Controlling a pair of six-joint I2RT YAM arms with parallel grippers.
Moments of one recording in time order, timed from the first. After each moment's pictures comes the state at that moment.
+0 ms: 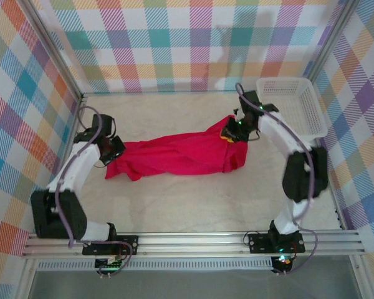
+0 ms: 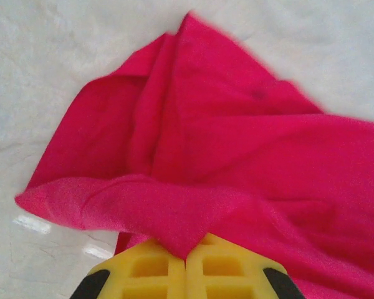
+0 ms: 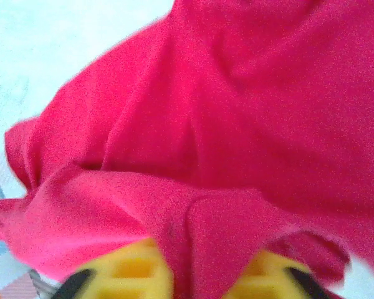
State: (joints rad) left arm -0.03 1.44 1.08 -0.83 -0.02 -0.65; right arm 0.26 1.88 1.57 -0.88 -0.43 0.60
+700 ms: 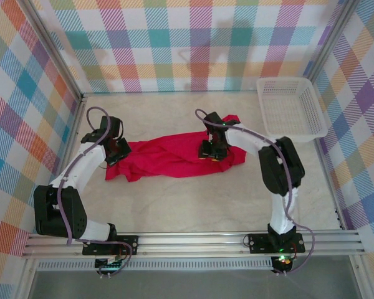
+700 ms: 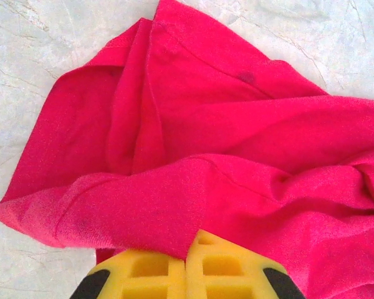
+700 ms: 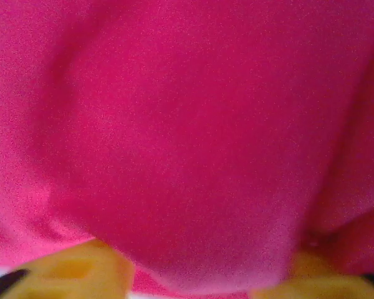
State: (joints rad) left arm -0.10 1.41 1.05 -0.79 -0.05 -0.64; right arm 0.54 1.98 1.45 -0.78 -0.17 0.58
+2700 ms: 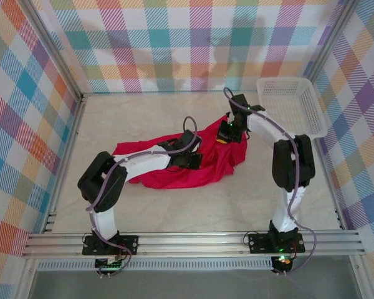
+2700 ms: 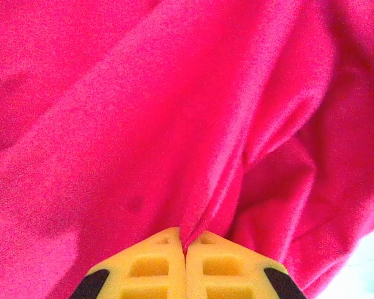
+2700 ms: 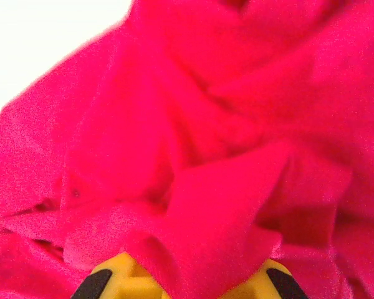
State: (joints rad) left arm -0.76 1.80 1.22 -0.40 0.04 -0.48; right arm 0.30 2.00 1.60 -0.83 -0.37 0.57
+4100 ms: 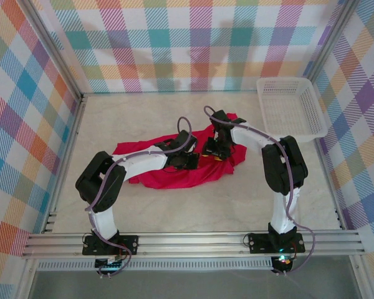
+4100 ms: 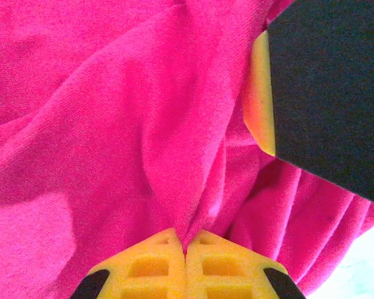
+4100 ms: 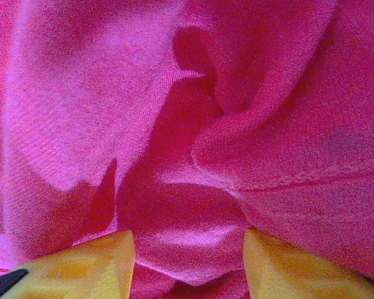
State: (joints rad) left arm -0.74 1.82 1.18 -0.37 0.09 -0.56; right arm 0.48 1.95 1.40 -0.76 -0.25 0.65
